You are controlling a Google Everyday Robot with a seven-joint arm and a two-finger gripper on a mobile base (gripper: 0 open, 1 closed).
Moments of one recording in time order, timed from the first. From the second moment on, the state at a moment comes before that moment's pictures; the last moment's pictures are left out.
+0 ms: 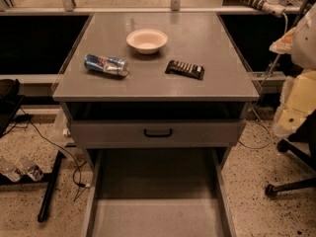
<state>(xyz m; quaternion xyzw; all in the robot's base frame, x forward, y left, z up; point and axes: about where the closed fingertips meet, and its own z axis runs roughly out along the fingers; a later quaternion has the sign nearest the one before) 0.438 -0.217 0.976 -0.60 0.78 -0.03 0.16</state>
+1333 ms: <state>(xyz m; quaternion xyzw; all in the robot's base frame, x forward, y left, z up) 0.506 -0.137 0.965 -0.64 0.74 -0.02 0.22</state>
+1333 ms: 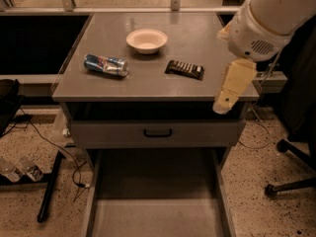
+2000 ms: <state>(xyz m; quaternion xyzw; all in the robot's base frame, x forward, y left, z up) 0.577 -0.115 0.942 -0.64 0.71 0.01 0.29</state>
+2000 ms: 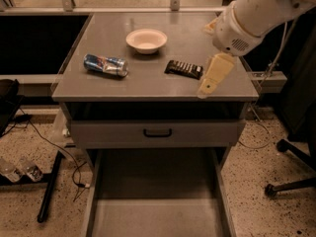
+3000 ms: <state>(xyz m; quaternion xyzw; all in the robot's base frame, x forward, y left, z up) 0.692 -0.139 0.920 -0.60 0.72 0.05 0.36</state>
